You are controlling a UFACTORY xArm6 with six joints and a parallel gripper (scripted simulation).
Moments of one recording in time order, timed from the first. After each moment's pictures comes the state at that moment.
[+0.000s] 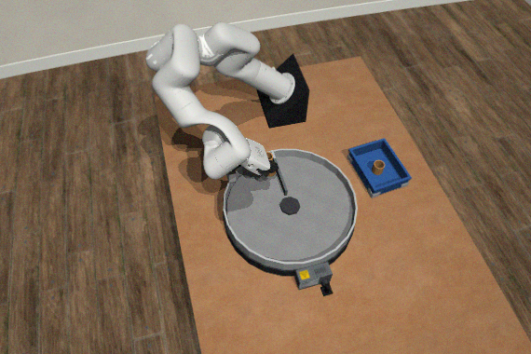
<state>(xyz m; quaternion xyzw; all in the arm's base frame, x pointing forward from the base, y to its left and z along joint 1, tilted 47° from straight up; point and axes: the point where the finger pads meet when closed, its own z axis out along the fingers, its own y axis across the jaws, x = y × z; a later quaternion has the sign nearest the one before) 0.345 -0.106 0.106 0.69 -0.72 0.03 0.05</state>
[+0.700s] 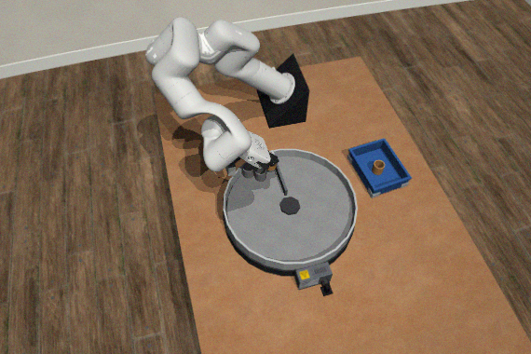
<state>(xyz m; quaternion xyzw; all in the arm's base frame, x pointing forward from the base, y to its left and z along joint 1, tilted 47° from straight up) 0.345 -0.081 0.130 0.69 -0.72 0.03 0.05</state>
